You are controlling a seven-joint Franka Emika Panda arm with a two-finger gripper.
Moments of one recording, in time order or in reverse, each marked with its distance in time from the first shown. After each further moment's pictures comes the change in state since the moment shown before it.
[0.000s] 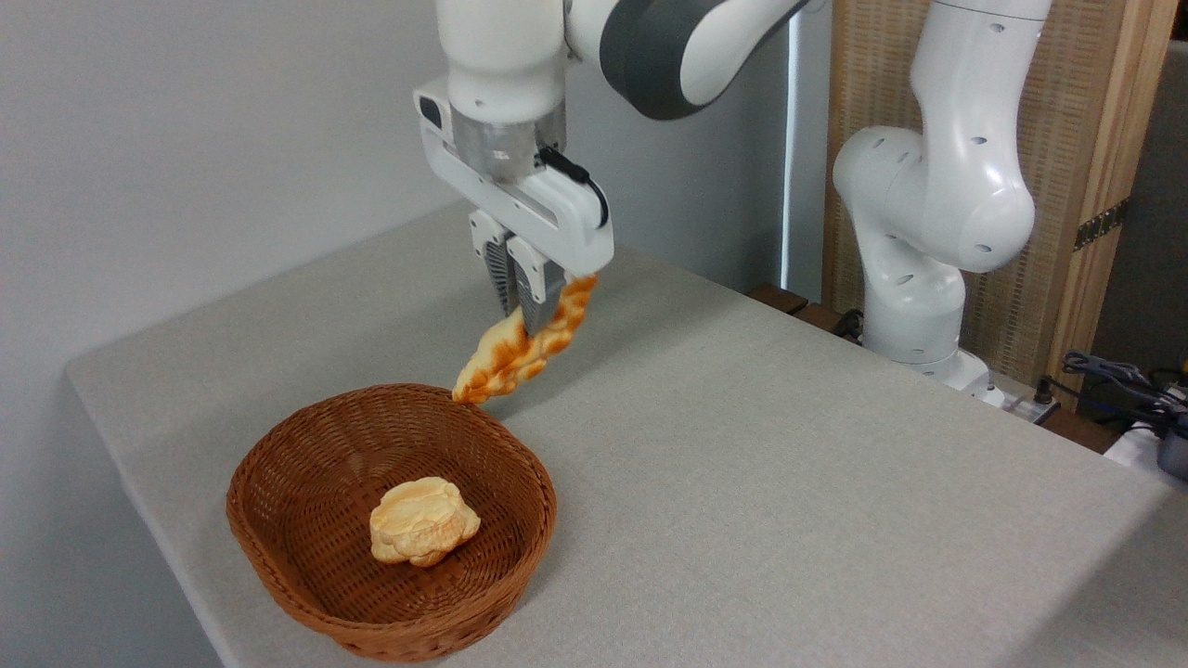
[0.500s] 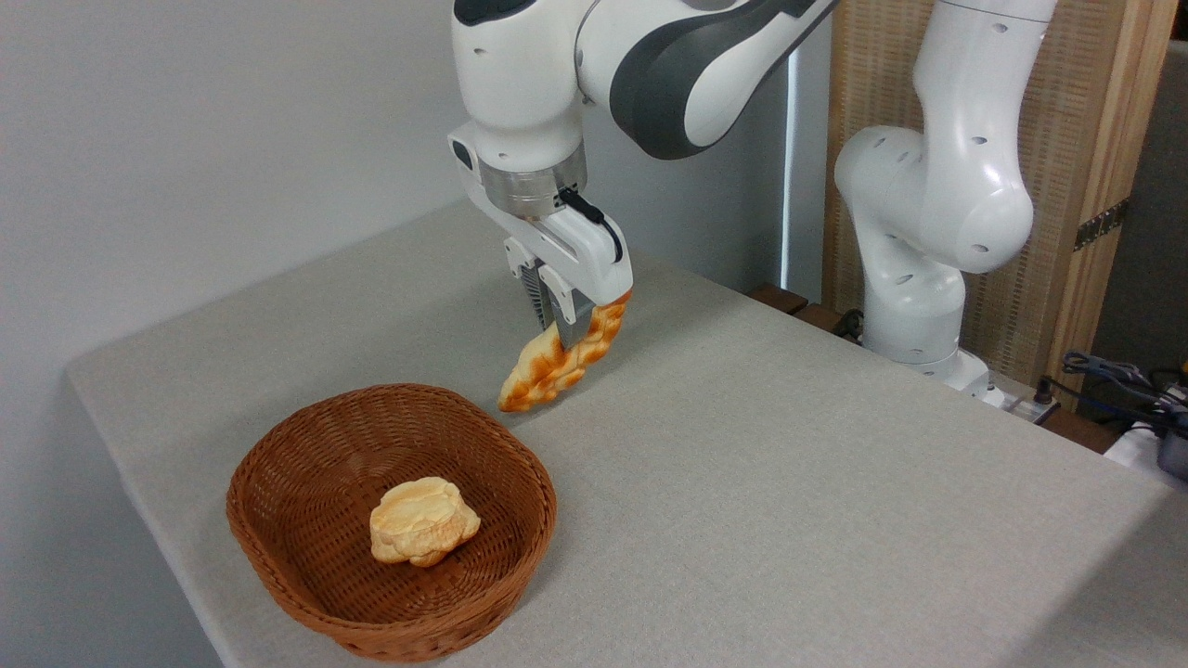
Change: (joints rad) arm -0.025 -0.020 -0.007 -0.104 0.000 0.000 0.056
